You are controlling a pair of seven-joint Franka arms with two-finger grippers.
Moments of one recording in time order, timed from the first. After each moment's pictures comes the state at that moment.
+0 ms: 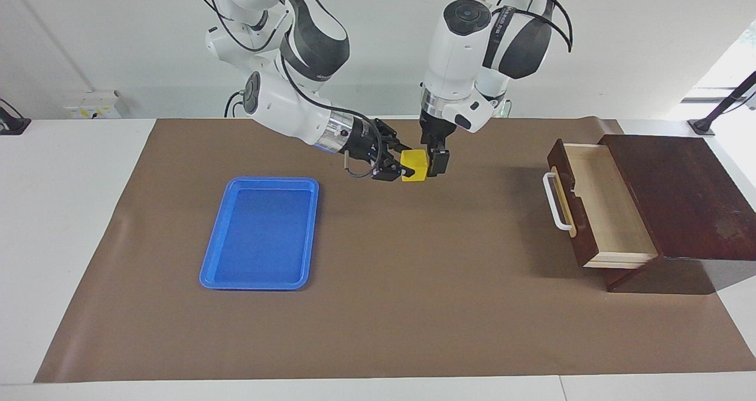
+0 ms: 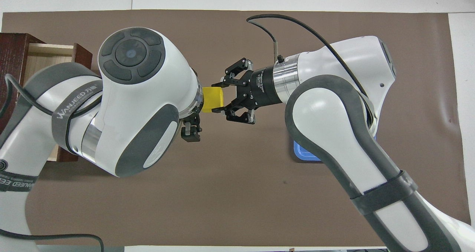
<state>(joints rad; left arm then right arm) -0.55 0.19 -0.06 -1.53 -0.04 1.73 -2.15 0.42 0.23 0.02 -1.69 1.00 2.08 1.56</state>
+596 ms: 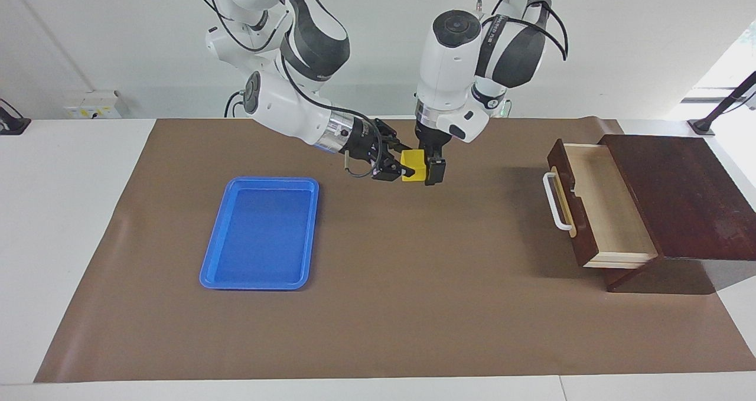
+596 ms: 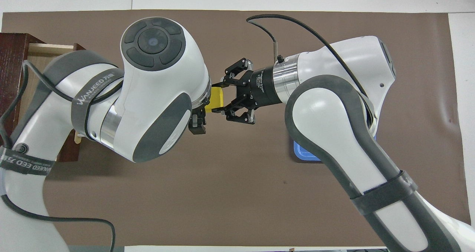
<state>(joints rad) -0.57 0.27 -0.05 -1.44 0.00 1.70 -2.17 0.42 0.23 0.02 -1.69 1.00 2.08 1.56</state>
